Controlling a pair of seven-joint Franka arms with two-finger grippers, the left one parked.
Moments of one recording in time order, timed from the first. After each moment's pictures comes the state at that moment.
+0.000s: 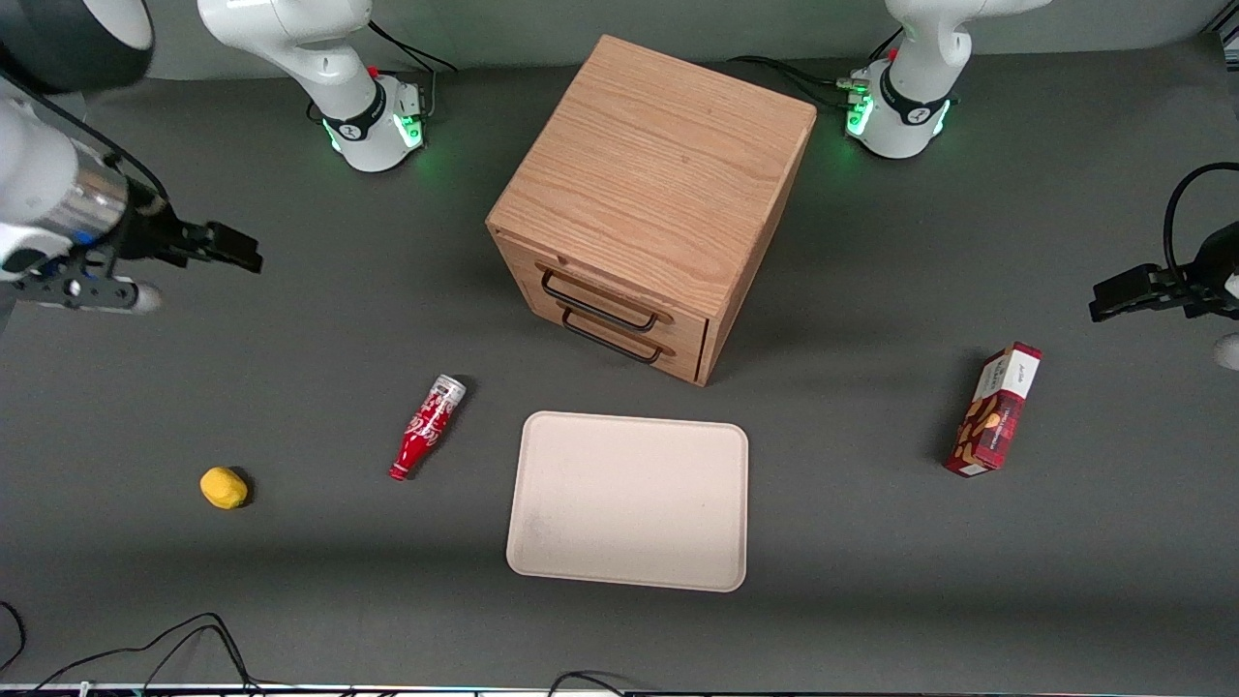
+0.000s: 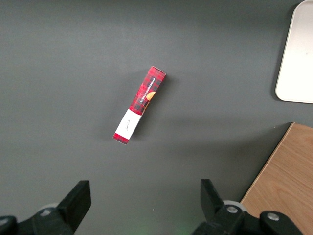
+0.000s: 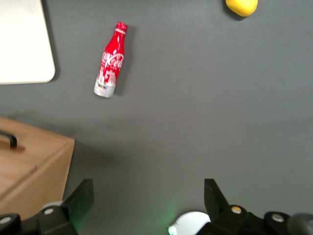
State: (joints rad) arm 0.13 0.01 -0.01 -1.70 0.03 1.54 0.27
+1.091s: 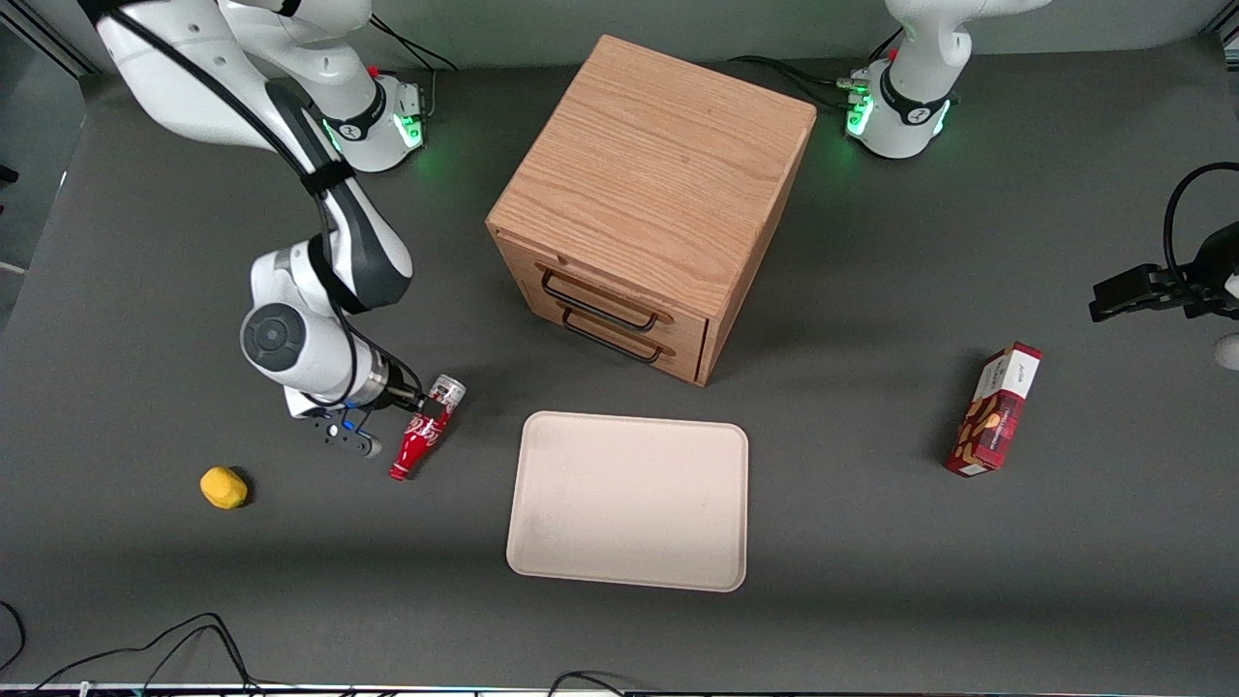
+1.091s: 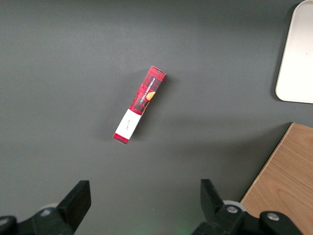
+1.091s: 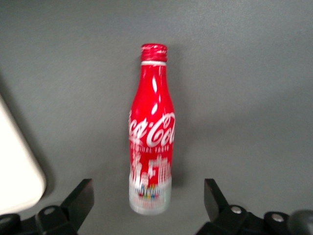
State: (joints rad) arm 0.15 0.46 0.12 -1.91 -0.03 2.31 0.76
